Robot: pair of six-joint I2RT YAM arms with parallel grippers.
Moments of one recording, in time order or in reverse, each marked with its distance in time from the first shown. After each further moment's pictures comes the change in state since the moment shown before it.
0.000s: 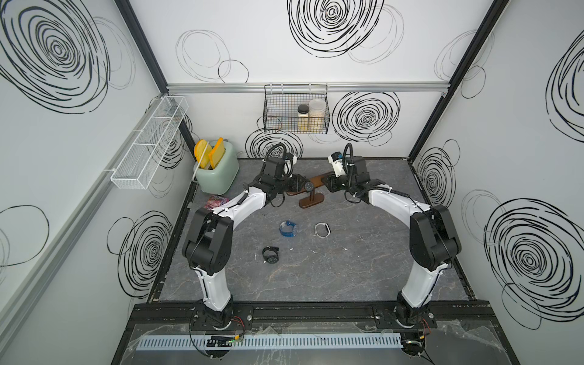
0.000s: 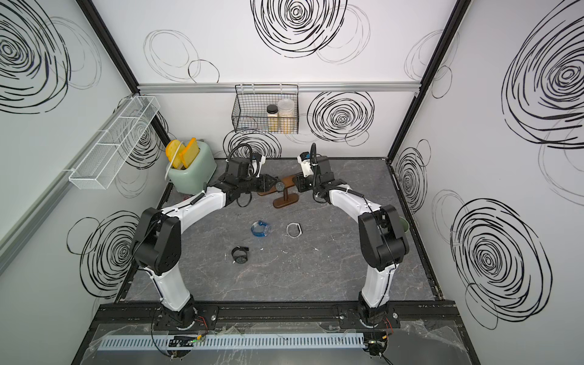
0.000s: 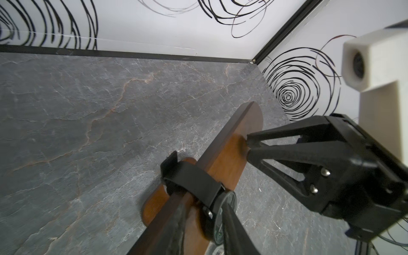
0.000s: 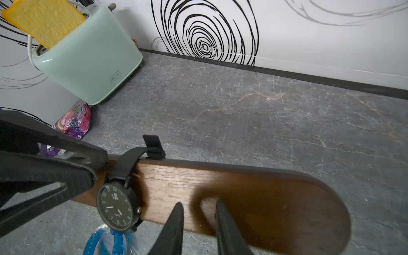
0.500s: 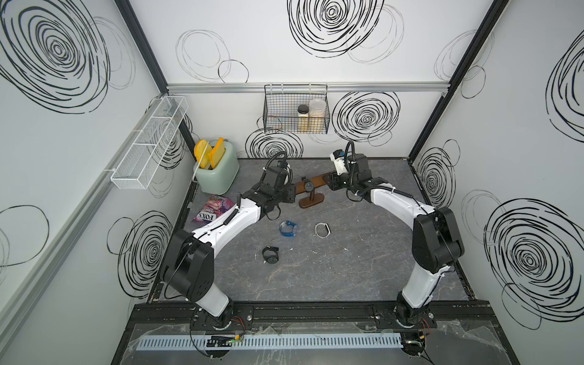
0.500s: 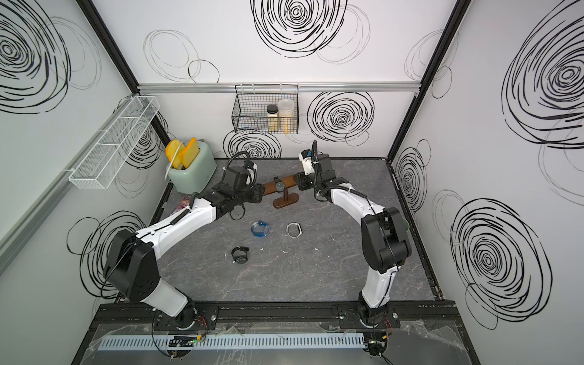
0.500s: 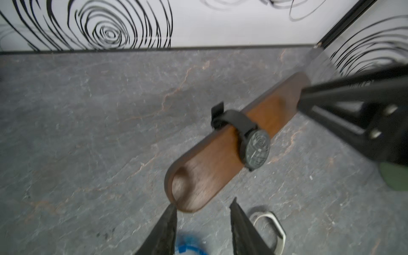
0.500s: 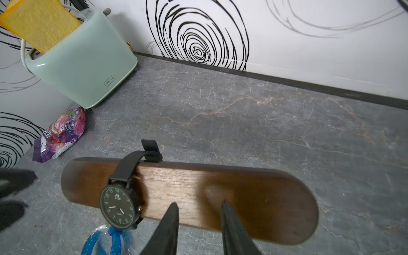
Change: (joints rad) left arm -0.107 -0.224 -0.142 -0.247 -0.409 0.032; right arm -0.018 -0.026 0.041 -0.042 0.042 -0.009
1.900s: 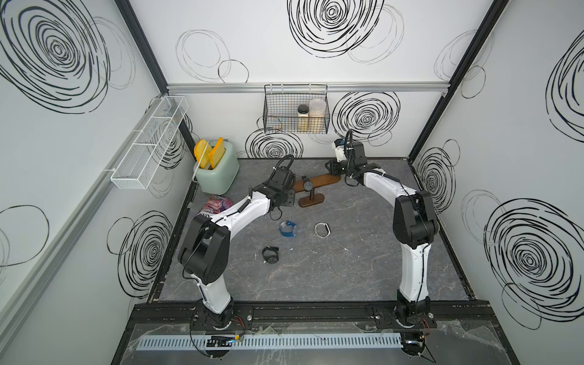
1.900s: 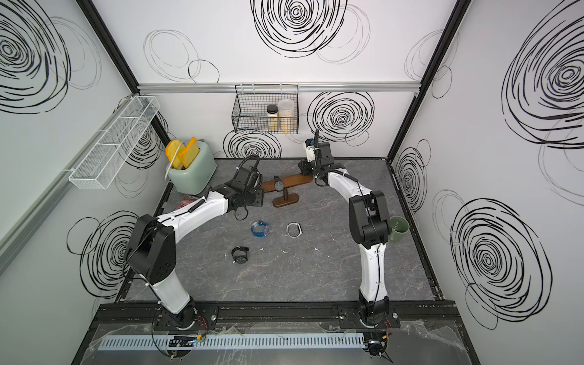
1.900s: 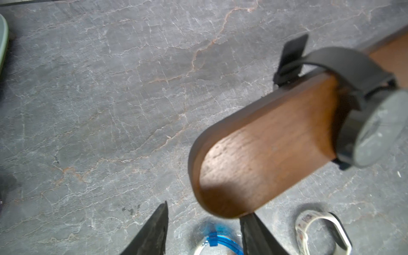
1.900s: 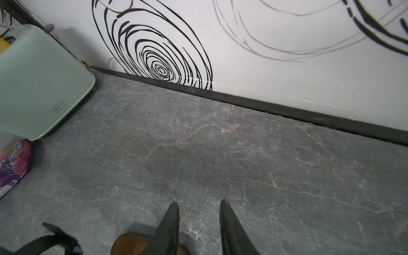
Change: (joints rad) left arm 0.030 0.172 0.119 -0.130 -0.104 0.006; right arm -0.068 0.304 0.335 -0.068 0.018 -0.028
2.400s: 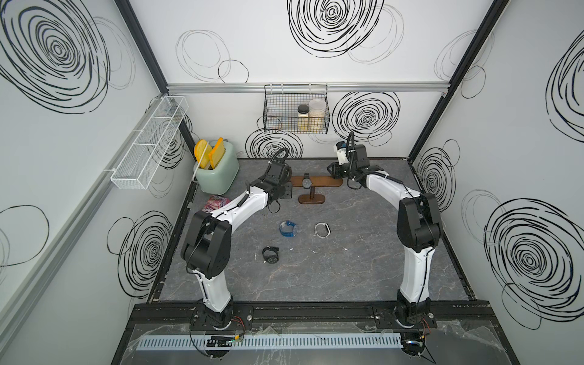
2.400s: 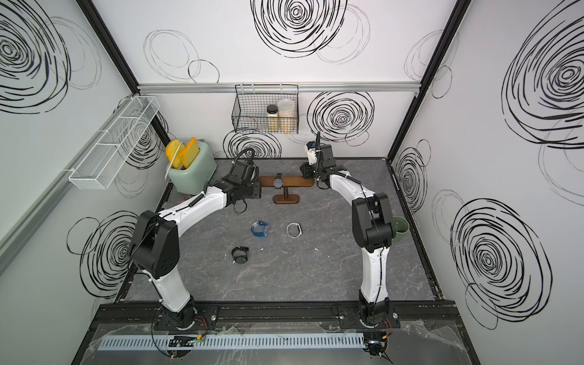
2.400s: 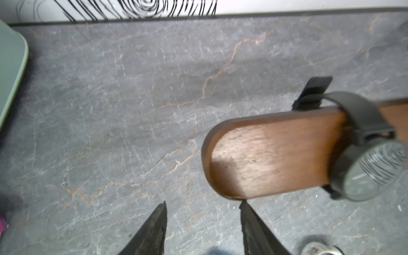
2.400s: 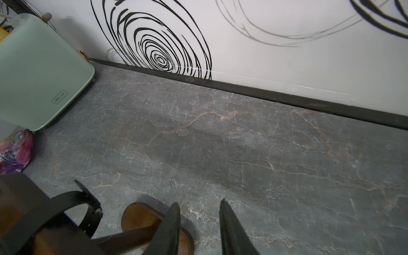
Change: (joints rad) left arm 0.050 0.043 0.061 0.057 0.020 0.005; right arm 0.000 -0.063 -0.077 -0.015 0.002 -0.003
